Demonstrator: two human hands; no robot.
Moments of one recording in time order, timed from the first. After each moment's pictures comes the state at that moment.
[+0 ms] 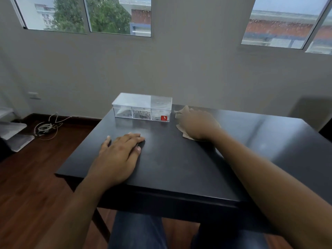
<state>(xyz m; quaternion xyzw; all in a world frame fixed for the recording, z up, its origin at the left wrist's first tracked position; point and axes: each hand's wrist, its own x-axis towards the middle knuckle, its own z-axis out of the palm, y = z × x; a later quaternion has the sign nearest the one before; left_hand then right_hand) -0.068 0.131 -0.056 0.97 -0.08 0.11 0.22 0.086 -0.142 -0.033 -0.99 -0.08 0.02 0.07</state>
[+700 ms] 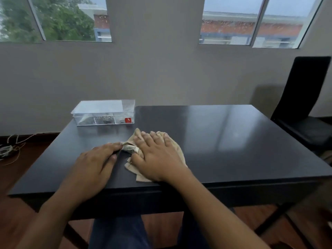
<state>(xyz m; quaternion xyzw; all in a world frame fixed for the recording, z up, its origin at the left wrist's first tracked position) -0.083 0.097 -0.046 0.95 -0.17 0.12 0.22 -0.067 -0.118 -0.042 -0.98 -0.17 -0.03 0.12</state>
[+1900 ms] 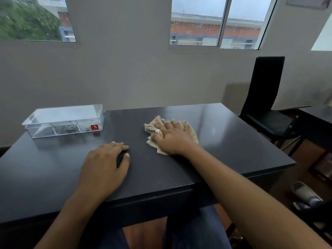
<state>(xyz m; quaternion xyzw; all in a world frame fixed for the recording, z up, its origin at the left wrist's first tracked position) -0.056 -0.007 -0.050 0.95 -0.18 0.18 0.20 -0.007 -0.250 -0.034 -0.99 0.00 0.00 0.12</state>
